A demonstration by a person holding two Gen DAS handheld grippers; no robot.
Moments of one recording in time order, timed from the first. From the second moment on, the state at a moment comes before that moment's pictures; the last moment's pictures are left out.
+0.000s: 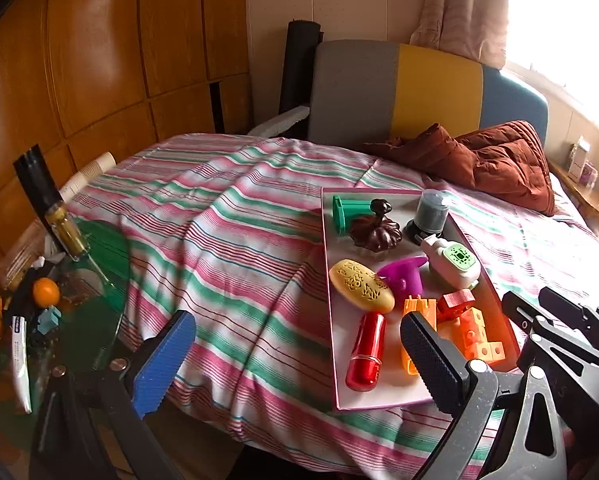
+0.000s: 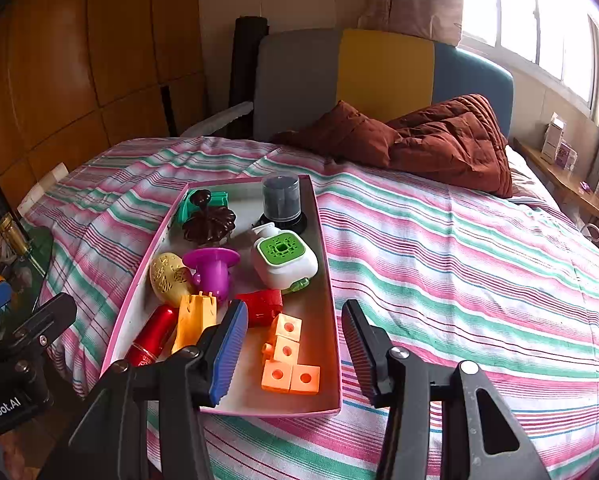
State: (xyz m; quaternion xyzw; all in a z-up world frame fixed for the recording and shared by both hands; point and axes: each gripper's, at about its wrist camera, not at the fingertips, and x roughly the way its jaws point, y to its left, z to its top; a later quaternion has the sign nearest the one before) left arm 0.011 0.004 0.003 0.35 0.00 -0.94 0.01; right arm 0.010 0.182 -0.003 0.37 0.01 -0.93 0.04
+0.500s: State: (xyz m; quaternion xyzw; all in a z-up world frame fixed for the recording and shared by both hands) left arm 0.018 -0.005 0.008 0.35 0.03 -0.94 0.02; right arm 0.016 0.178 0.007 0.36 0.00 -0.93 0.03
